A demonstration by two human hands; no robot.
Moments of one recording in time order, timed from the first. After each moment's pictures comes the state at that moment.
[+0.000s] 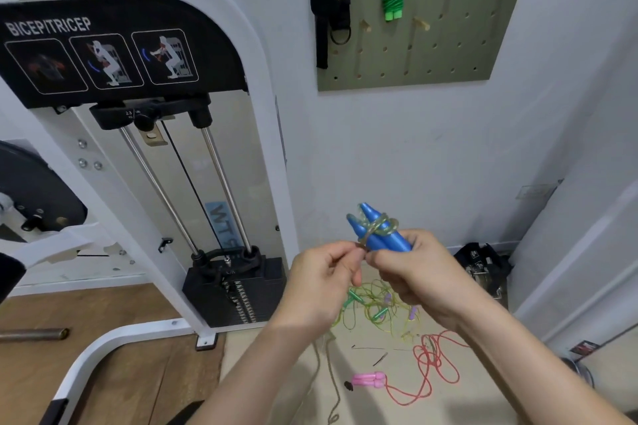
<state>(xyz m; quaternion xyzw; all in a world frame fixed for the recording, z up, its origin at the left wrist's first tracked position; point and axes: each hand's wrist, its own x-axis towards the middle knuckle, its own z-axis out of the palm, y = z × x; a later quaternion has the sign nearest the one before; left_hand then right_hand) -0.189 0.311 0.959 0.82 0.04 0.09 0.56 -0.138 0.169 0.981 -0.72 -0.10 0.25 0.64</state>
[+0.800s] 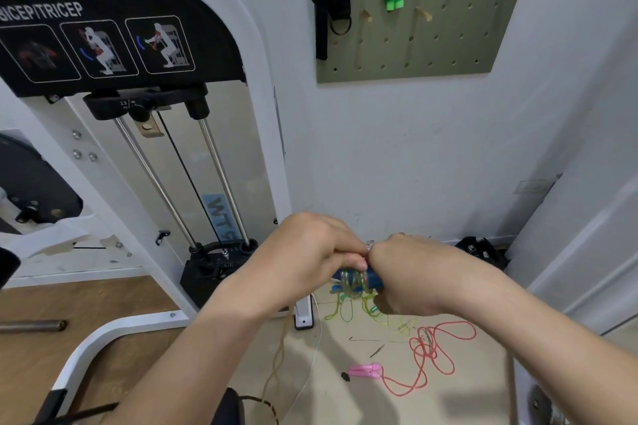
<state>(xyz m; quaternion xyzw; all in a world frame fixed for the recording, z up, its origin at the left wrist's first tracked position) -0.172 0.346 0.992 0.94 -0.22 0.10 0.25 -0.132 0.182 1.006 -0.91 -0.39 0.15 -0.06</state>
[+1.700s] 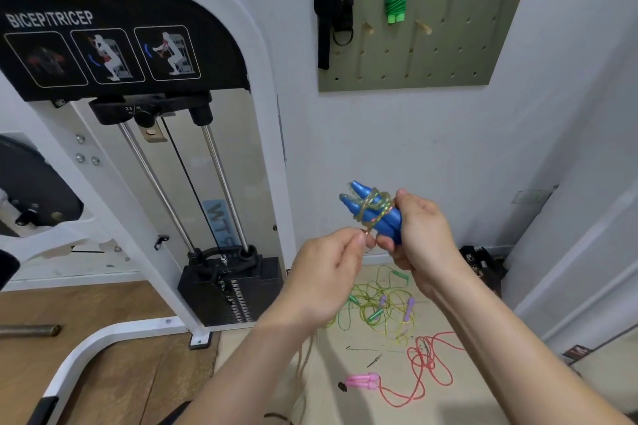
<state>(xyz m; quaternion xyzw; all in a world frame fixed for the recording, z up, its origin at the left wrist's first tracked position) -0.179 0.312 0.962 0.88 -0.02 0.12 0.47 -0.110 0.193 0.988 -0.71 -0.01 0.11 0.69</state>
